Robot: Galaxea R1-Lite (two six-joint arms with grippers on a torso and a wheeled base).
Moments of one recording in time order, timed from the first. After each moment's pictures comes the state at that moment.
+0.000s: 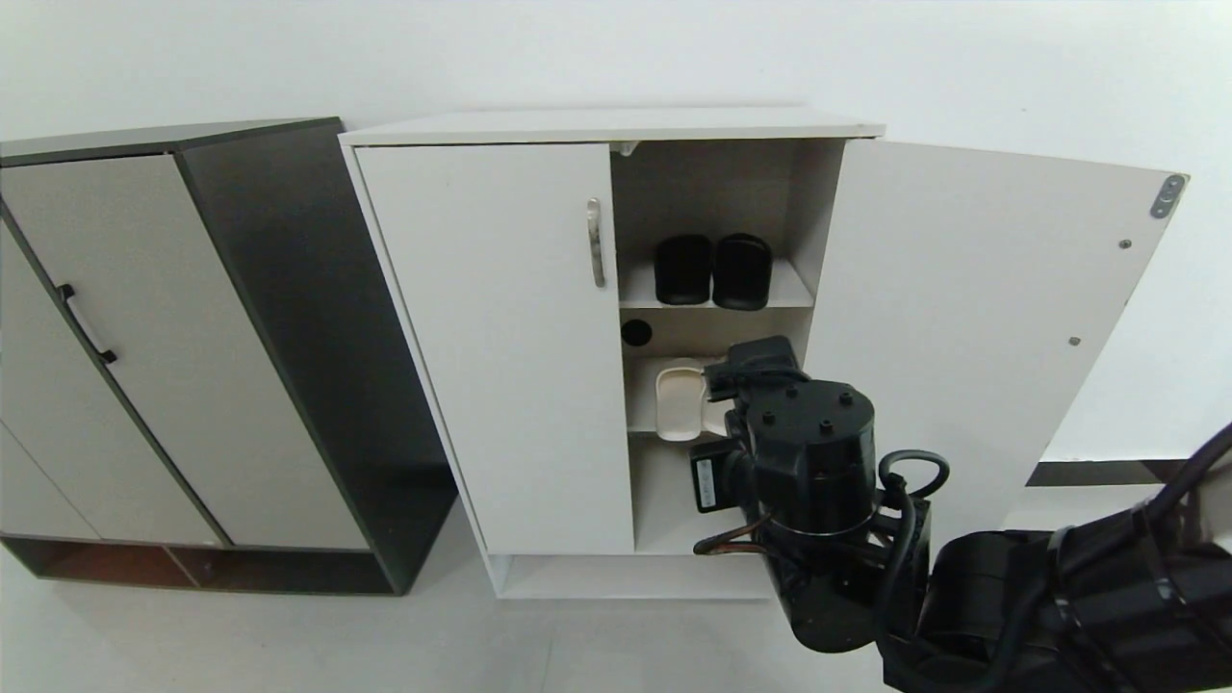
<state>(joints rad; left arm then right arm) 0.00 0.00 0.00 0.00 0.01 -0.01 0.94 1.93 -0.96 -0.79 -0.81 0.05</state>
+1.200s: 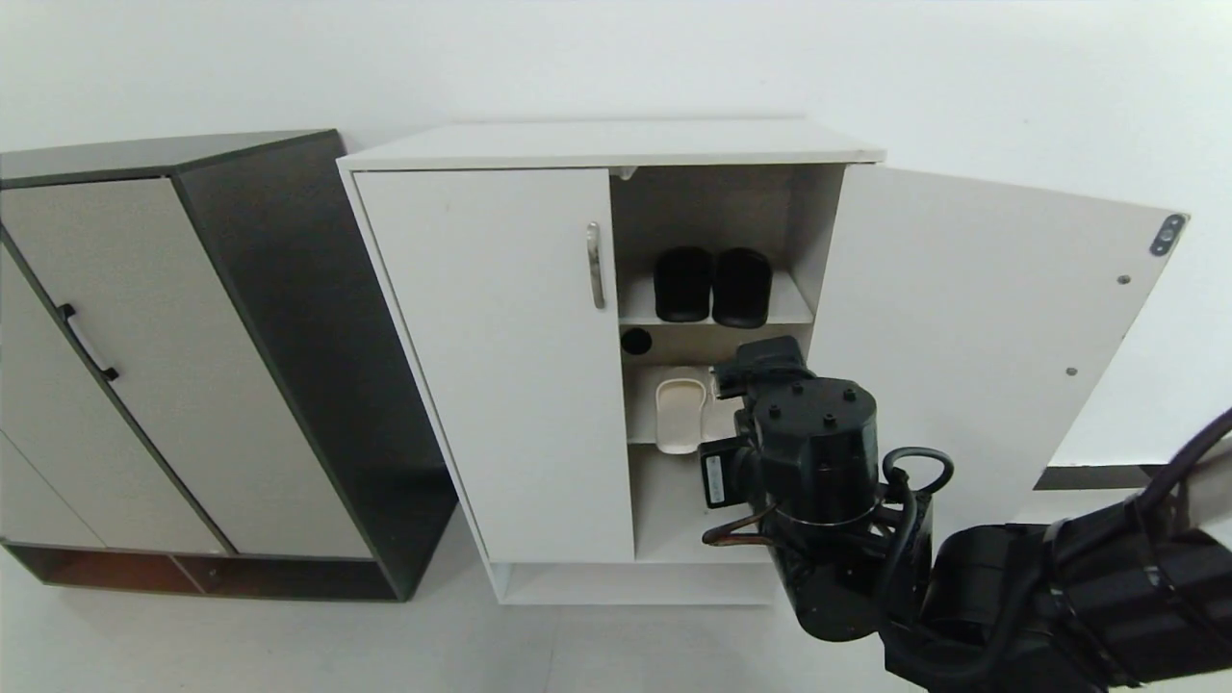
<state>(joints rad) 0.00 0.00 0.00 0.00 0.01 -0.01 0.94 1.93 -0.96 -0.79 -0.81 0.05</state>
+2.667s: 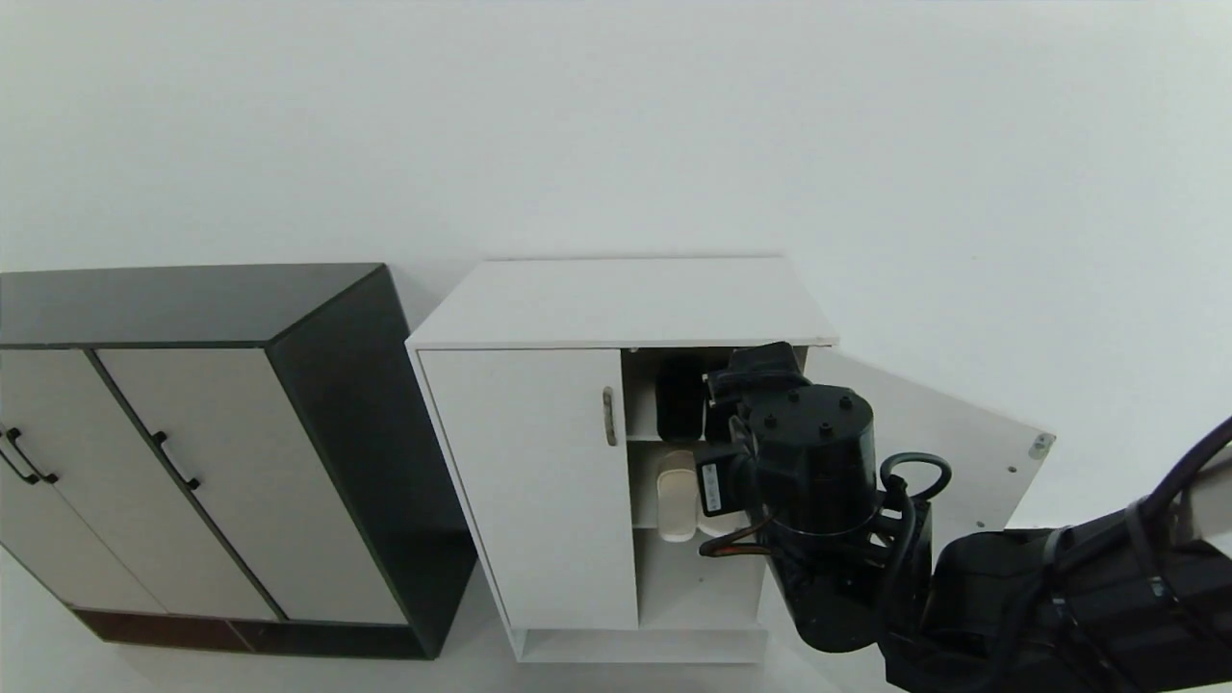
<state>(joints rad) 0.00 0.00 0.00 0.00 0.01 -0.01 0.94 1.93 -0.95 -0.79 -0.81 0.05</state>
